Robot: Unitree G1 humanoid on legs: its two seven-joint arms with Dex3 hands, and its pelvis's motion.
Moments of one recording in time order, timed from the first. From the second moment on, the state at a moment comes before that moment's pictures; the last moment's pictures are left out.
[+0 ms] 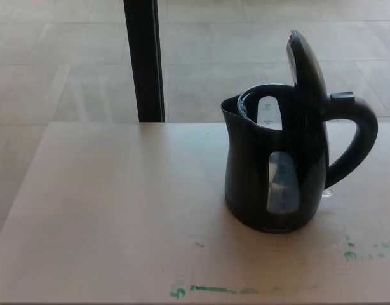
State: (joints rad) left_arm 0.11 0.51 0.45 1.17 -0.12 -0.01 -0.22; right_arm 0.26 -0.42 -0.60 0.98 0.13 -0.13 0.13
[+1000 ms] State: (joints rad) left_arm 0.06 0.53 0.55 1.25 -0.20 0.00 -0.30; right_arm -0.31 -0.63 -0.72 0.31 0.42 0.08 0.17
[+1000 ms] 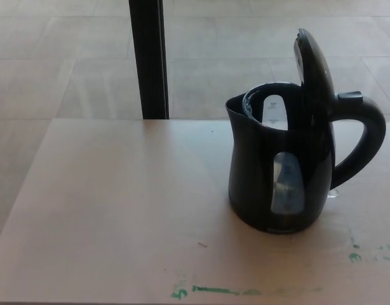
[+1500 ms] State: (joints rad) left_arm 0.07 0.55 0.54 1.26 -0.22 0.00 -0.32; right_arm -0.61 -0.62 -0.24 0.07 0.33 0.28 0.14
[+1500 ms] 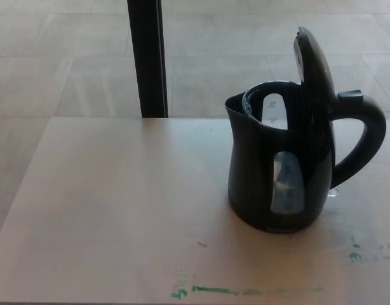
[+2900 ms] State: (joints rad) left_arm 0.10 0.58 0.48 1.26 -0.25 0.00 -0.36; right_arm -1.03 -0.46 0.29 0.66 -0.14 0.13 0.15
